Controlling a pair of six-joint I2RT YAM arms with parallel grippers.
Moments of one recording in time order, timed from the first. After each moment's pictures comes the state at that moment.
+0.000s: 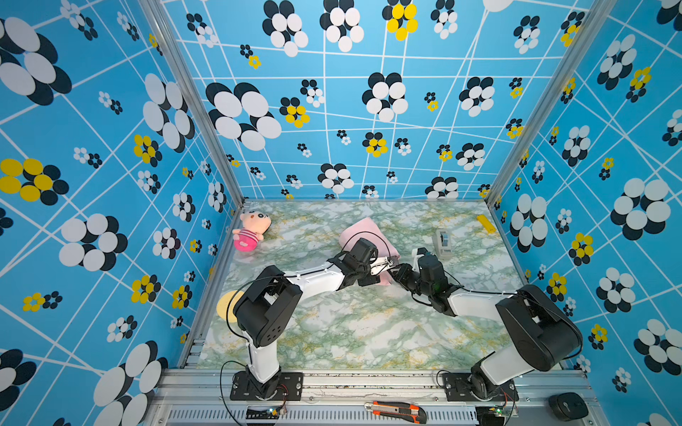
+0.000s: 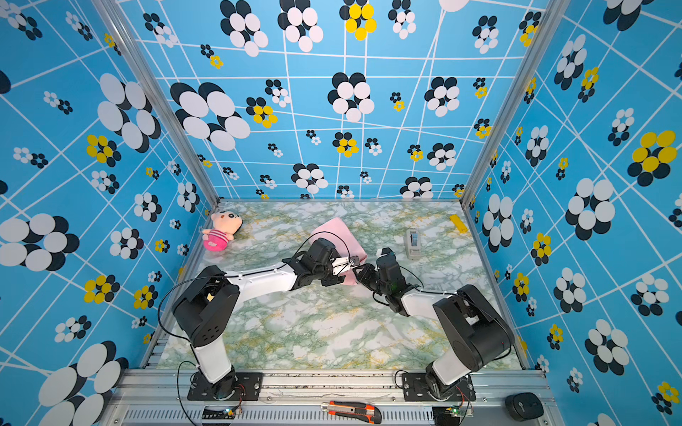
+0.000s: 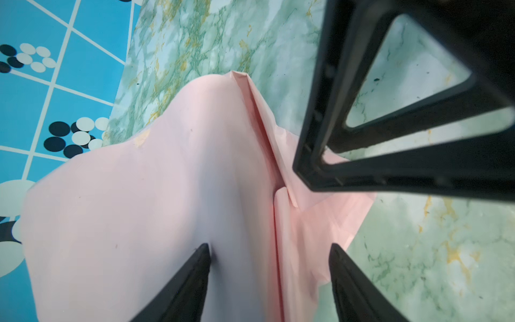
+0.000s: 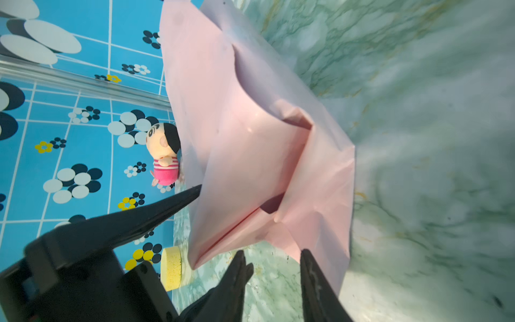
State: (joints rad) left arm -0.74 1.83 1.12 -0.06 0.02 0.71; right arm 0.49 1.54 0.55 0.44 -0.18 1.04
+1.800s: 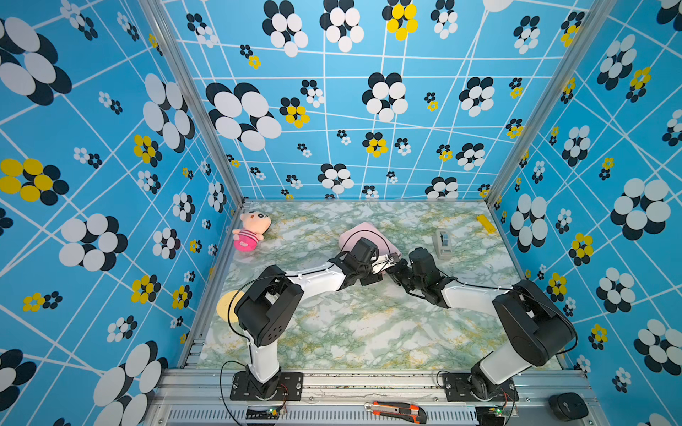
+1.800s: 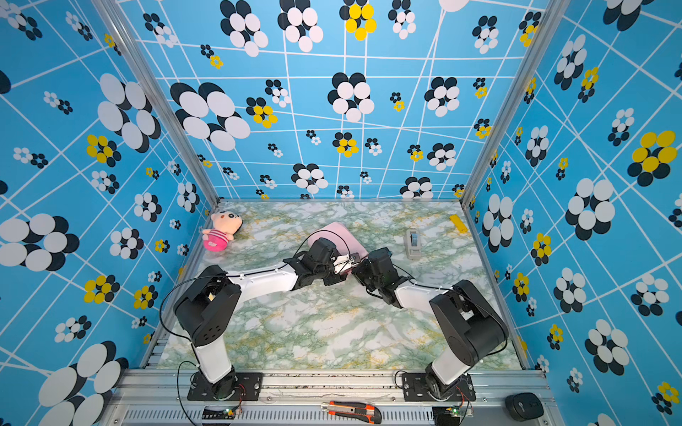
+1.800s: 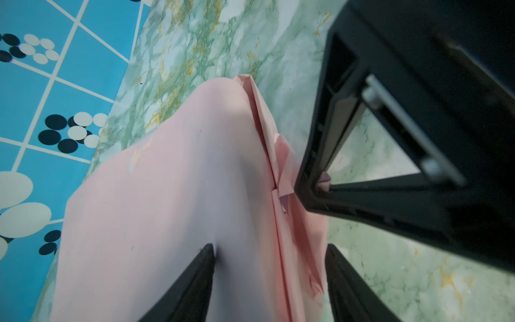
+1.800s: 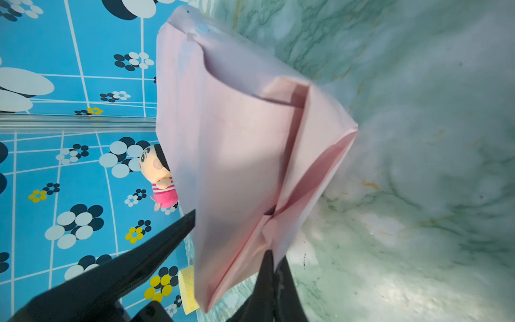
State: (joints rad) left arm -0.74 1.84 1.12 -0.04 0.06 0.64; right arm 0.54 1.61 0.69 0.30 -0.14 1.19
